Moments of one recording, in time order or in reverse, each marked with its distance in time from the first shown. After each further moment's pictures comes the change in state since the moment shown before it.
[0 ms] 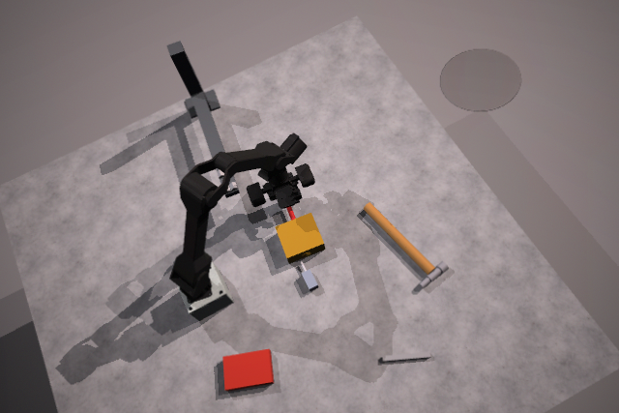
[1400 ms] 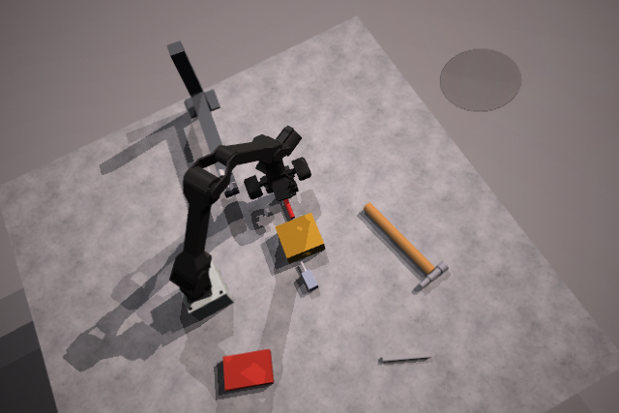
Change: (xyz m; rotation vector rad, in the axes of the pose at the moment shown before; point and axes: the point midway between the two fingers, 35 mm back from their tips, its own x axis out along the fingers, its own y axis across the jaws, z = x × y) arm 0.013 -0.001 -0.031 0.000 0.001 -0.004
